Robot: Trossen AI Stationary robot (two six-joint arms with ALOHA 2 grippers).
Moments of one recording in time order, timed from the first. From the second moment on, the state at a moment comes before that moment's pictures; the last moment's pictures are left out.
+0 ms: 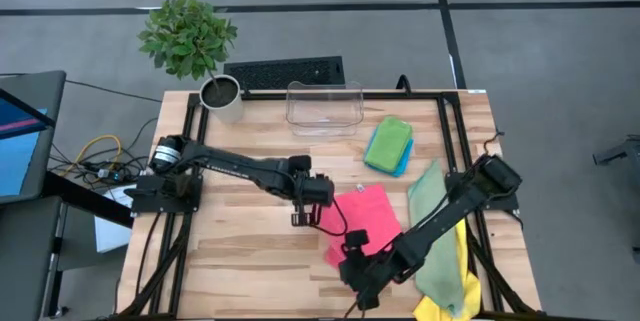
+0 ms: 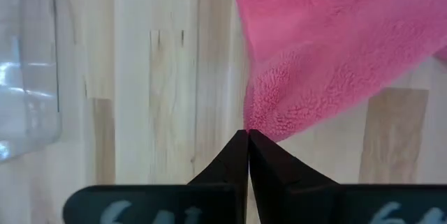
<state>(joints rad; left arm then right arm) -0.18 1.90 1.65 -1.07 -0.24 -0.18 0.67 1.93 1.33 -0.38 0.28 0.35</state>
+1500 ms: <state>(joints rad) -0.11 1.88 1.65 -1.07 -0.03 -0.25 0.64 2.04 1.37 -0.45 0.31 0.31</state>
